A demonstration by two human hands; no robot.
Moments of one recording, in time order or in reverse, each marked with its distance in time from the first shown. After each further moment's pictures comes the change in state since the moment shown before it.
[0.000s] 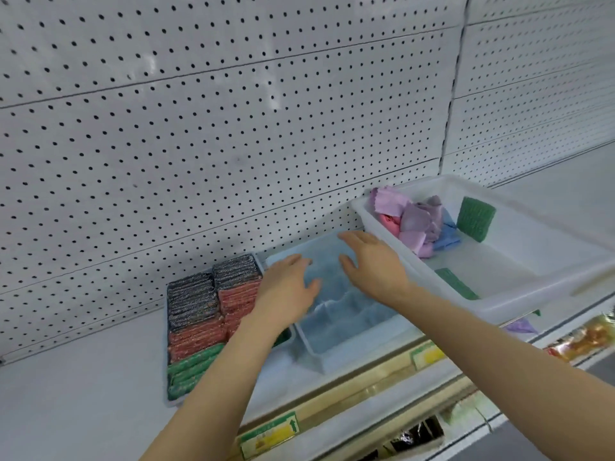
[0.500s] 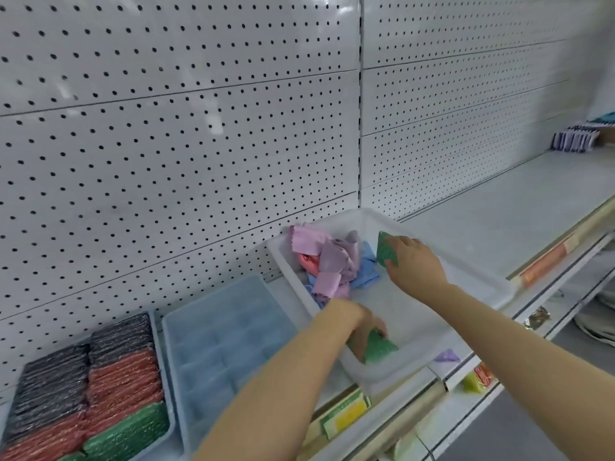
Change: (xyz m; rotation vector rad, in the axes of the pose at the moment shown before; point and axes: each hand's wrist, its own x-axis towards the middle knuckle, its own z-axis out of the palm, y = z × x) left_hand 0.144 0.239 0.105 0.501 -0.847 0.604; right_hand 0.010 0.228 -0.101 -0.272 0.038 0.341
